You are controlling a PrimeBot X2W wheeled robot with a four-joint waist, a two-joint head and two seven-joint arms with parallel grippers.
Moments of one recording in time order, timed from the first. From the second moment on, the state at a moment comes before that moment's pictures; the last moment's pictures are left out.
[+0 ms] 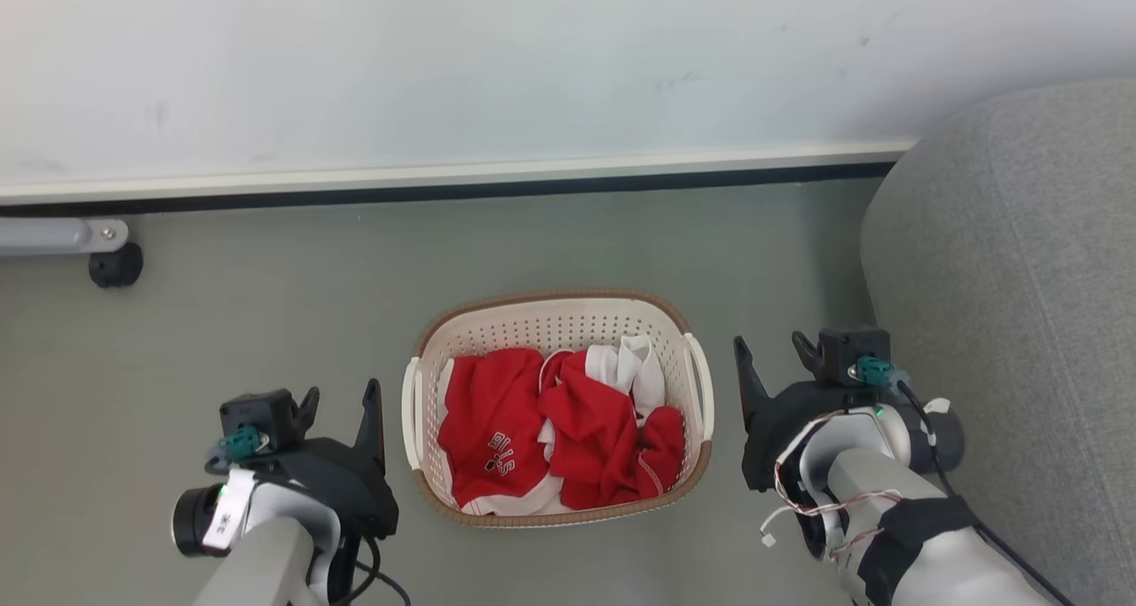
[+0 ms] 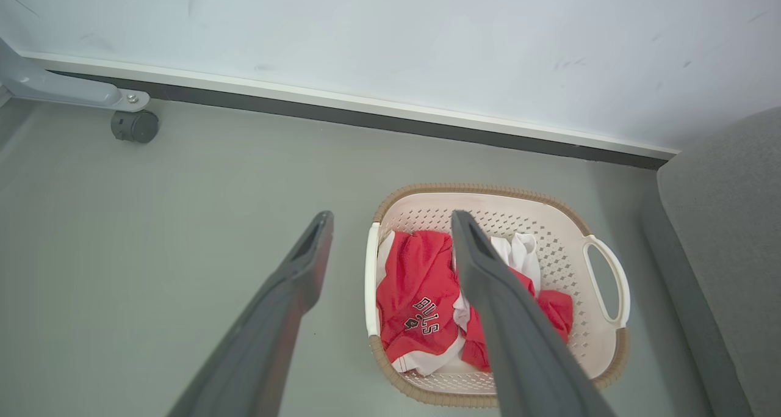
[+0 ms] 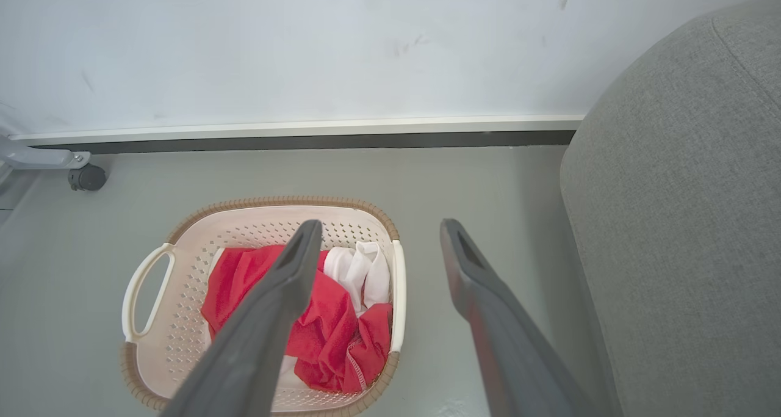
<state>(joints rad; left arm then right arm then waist) -0.56 0.09 -0.36 1.01 -0.62 -0.01 -0.25 -0.76 -0.06 0.85 1.07 0.81 -0.13 -0.25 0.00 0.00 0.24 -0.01</state>
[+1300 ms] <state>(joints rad) -0.23 0.10 -0.27 0.64 -0.47 0.07 -0.25 -0.43 -0.09 0.58 0.78 0.49 -0.13 -0.25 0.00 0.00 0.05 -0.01</state>
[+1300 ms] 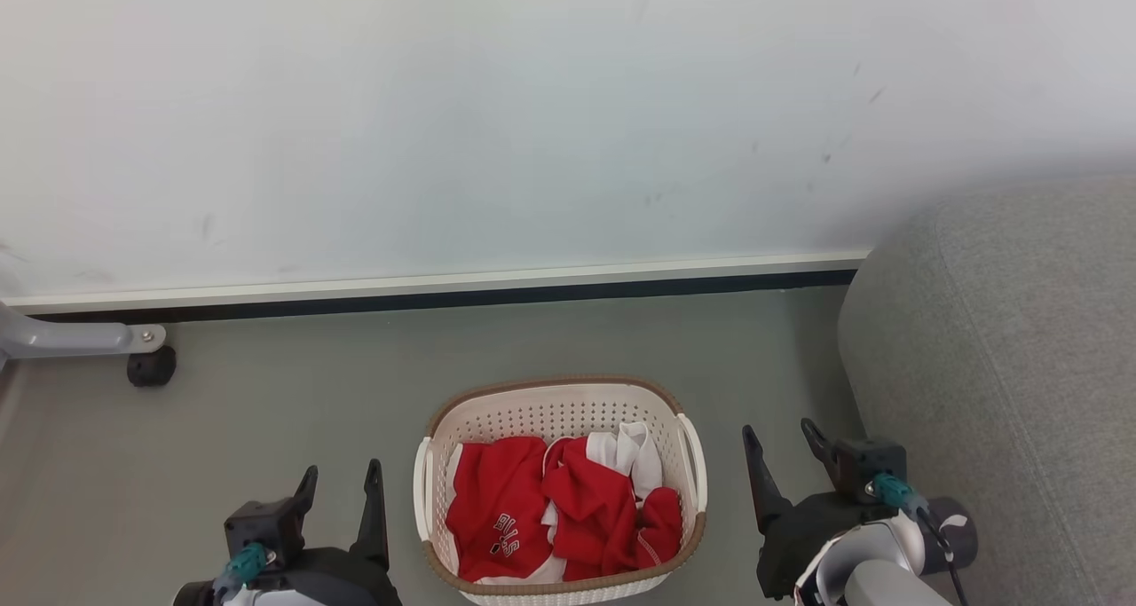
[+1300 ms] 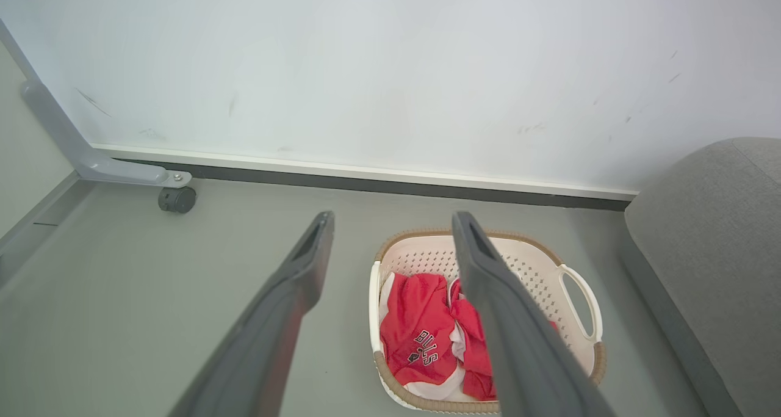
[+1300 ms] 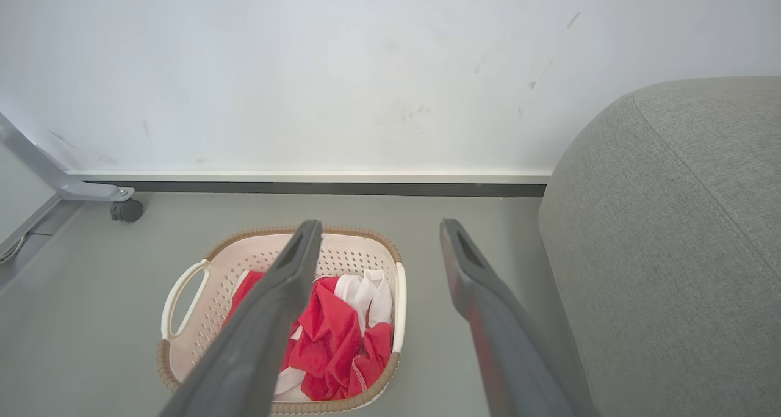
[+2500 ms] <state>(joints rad) -0.12 0.15 -0.27 0.38 -0.31 0.11 -0.25 -0.19 -0.07 0.27 0.35 0.13 -0.13 -0.25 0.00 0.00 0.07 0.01</state>
